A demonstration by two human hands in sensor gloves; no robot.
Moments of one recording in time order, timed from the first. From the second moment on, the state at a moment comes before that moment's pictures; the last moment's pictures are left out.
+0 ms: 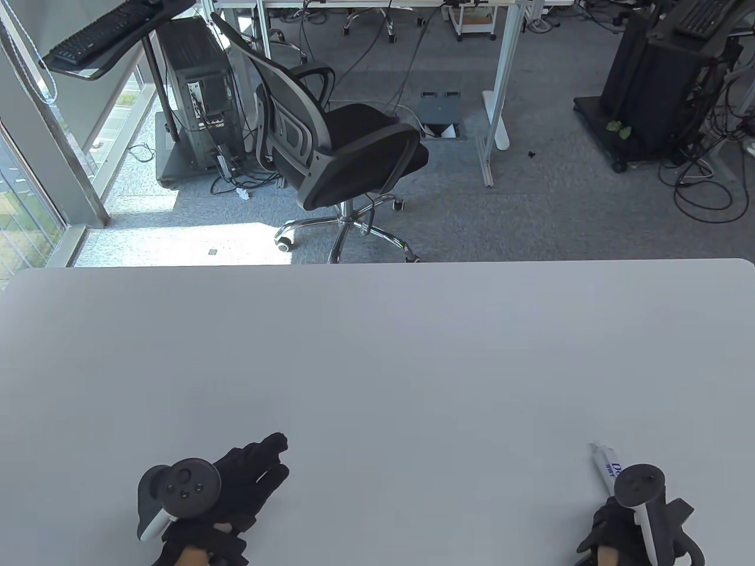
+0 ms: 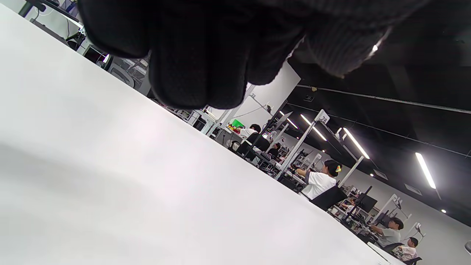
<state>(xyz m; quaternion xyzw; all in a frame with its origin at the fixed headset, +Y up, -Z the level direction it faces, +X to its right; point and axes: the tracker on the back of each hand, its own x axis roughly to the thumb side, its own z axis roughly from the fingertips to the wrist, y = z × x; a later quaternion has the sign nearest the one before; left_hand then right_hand) -0.269 -0.720 -0.266 0.00 -0.20 0.30 0.93 0.317 -0.768 -0.220 -0.42 0.05 0.90 0.13</state>
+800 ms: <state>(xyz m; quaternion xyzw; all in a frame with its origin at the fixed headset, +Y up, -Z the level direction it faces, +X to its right) -0.310 -0.658 -0.257 0.10 -0.15 0.29 0.94 0.034 -0.629 -0.239 0.16 -0.14 0.93 0.29</state>
